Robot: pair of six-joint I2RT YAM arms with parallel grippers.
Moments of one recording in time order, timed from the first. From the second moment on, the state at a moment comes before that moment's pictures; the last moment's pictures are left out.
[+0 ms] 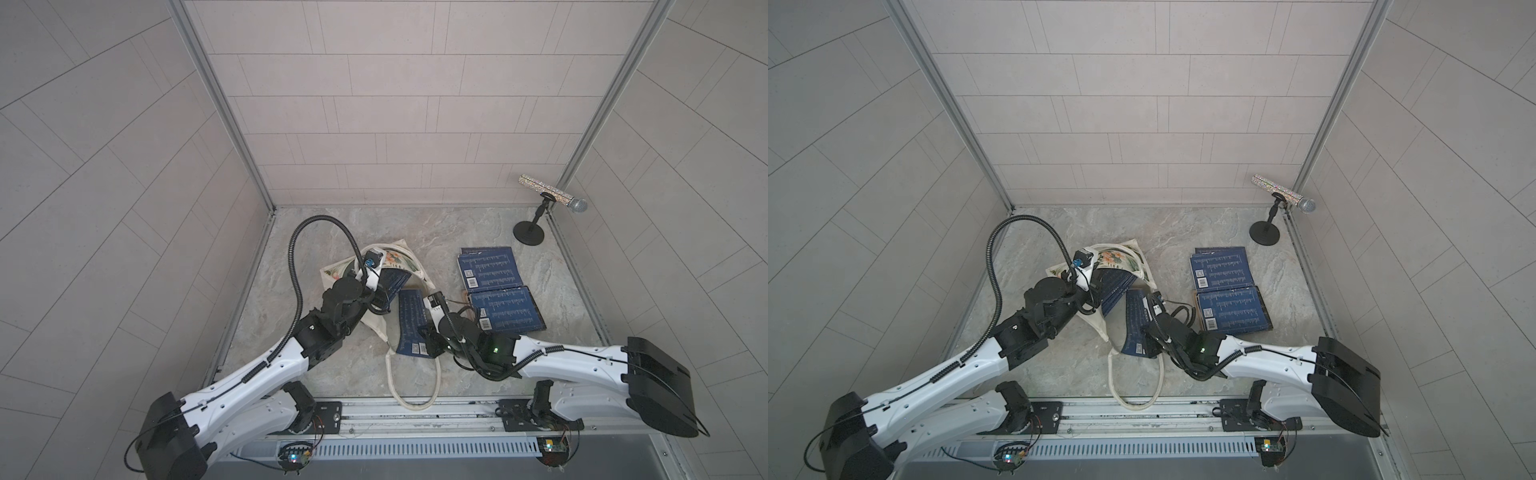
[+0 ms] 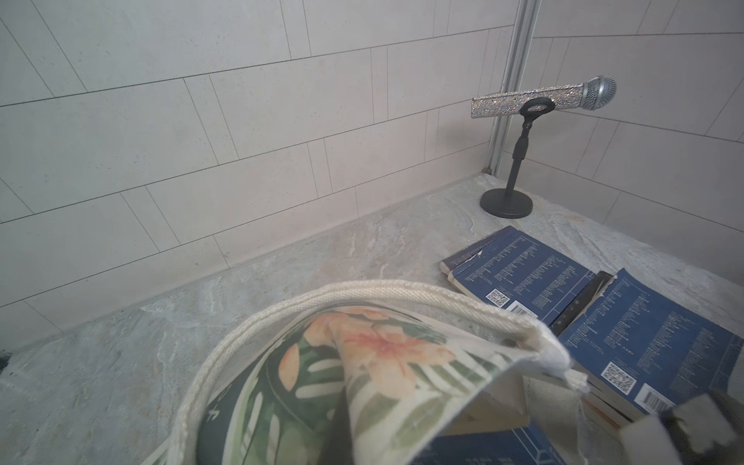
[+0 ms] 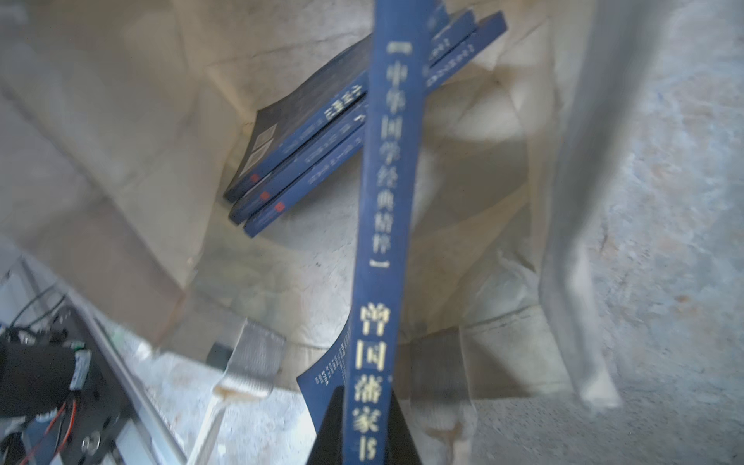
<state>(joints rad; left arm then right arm) -0.79 0.95 0.66 0.09 -0.32 0.03 1.07 1.20 0.58 -0.03 0.19 0.56</state>
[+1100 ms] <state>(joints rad) -0.79 0.97 0.68 0.07 -0.38 0.03 0.34 0.81 0.49 0.01 0.33 0.85</state>
